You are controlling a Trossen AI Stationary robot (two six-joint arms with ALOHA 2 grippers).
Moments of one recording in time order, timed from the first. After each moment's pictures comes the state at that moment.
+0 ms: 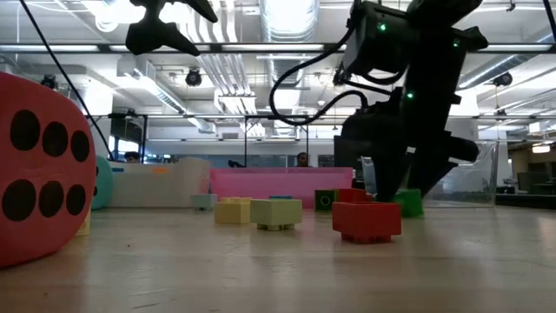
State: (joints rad) left arm -0.08 1.15 1.07 -0.65 -0.22 -0.84; right arm 0.16 1.74 0.96 -0.61 0.28 1.25
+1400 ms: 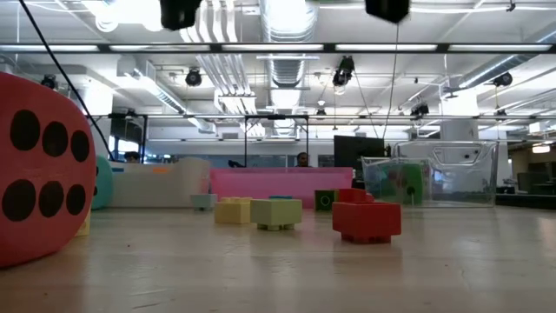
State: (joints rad) left arm -0.05 1.15 1.07 -0.31 0.06 -0.84; right arm 0.24 1.41 1.33 -0.61 0.08 0.73
